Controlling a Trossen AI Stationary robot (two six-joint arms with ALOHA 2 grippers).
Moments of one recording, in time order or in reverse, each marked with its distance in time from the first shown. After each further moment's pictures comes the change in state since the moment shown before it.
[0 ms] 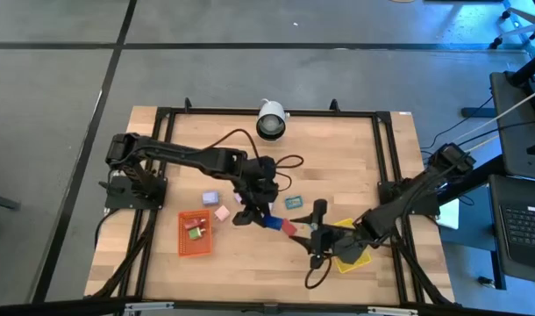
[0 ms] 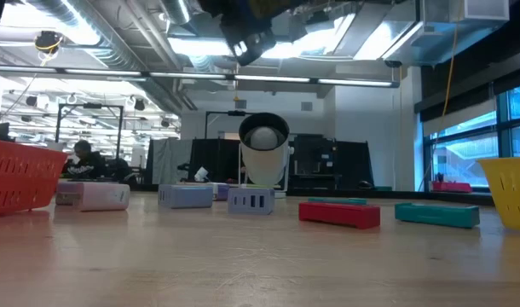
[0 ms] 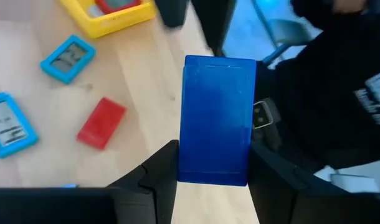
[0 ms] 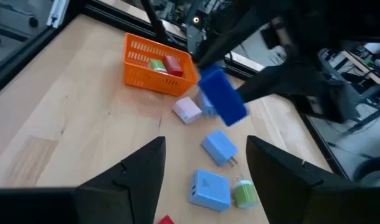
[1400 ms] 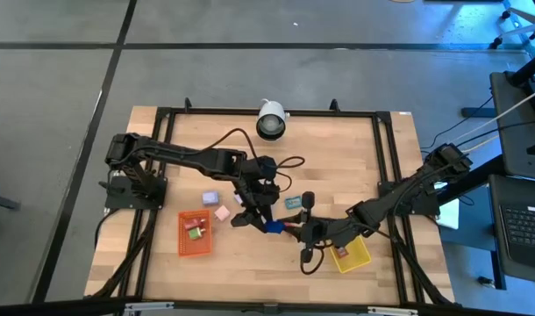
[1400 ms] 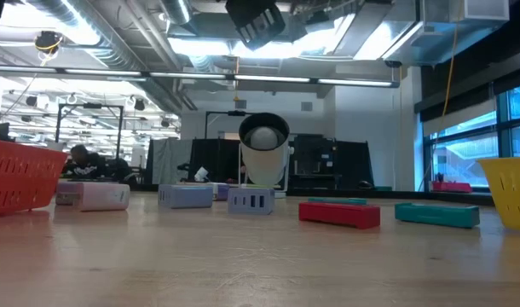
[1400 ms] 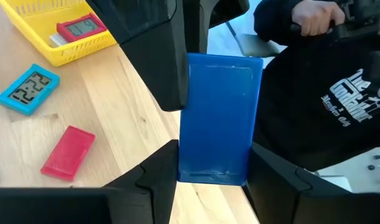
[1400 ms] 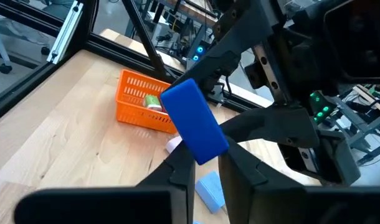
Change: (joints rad) left arm -0.005 0.001 0.000 0.082 0.094 -0.019; right arm -0.111 0.017 0.015 0.207 -0.143 -0.180
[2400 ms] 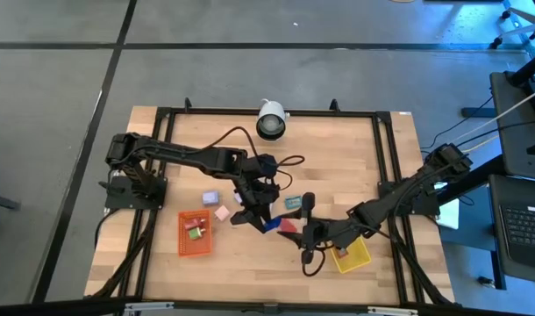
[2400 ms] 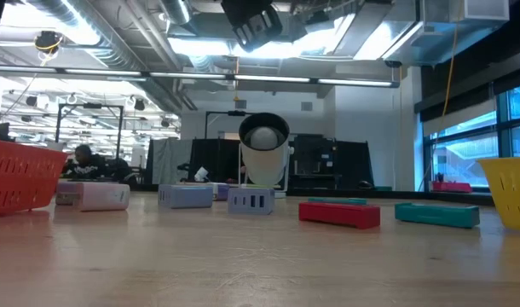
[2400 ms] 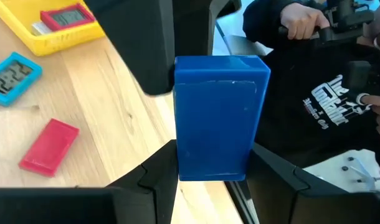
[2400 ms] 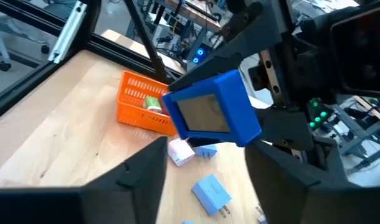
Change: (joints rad) left arm 0.013 0.001 0.000 -0.012 0.066 -0.038; right arm 0.019 0.000 0.001 0.006 0.002 -0.030
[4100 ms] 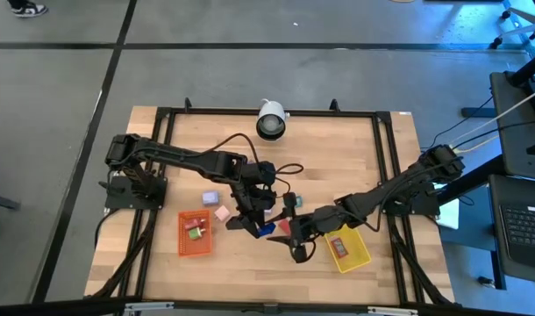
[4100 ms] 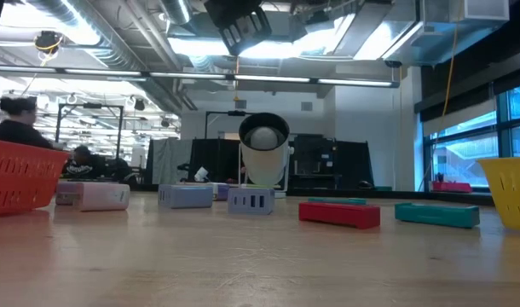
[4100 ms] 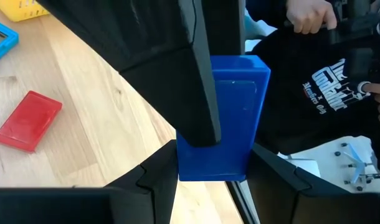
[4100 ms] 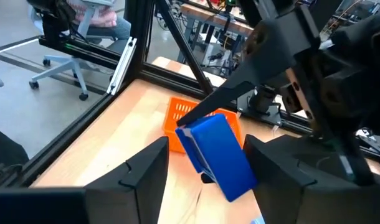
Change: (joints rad) left arm -0.036 0.000 0.000 -0.082 -0.010 0.013; right arm -0.129 0.066 0.068 0.042 -0.369 0.093
